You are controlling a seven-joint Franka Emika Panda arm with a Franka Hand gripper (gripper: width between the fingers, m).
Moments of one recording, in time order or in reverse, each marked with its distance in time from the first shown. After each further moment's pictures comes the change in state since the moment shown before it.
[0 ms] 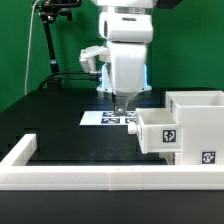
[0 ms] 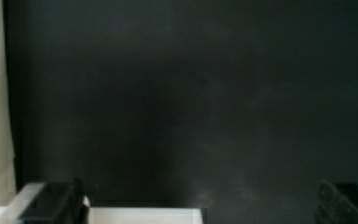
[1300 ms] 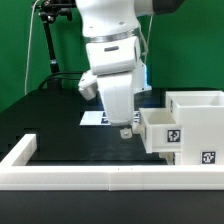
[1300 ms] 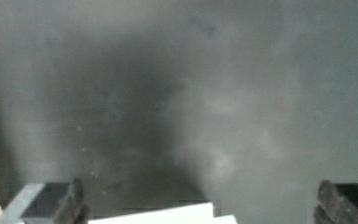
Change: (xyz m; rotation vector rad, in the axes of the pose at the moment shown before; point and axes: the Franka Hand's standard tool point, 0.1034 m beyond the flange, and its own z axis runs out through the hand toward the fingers) arm 0.028 0.011 0.030 0.087 0.219 0.157
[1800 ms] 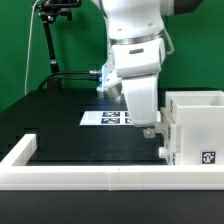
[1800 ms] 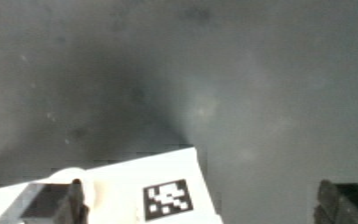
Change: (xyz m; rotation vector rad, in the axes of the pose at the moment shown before) arm 0.036 -0.010 0.010 0.021 0.014 0.055
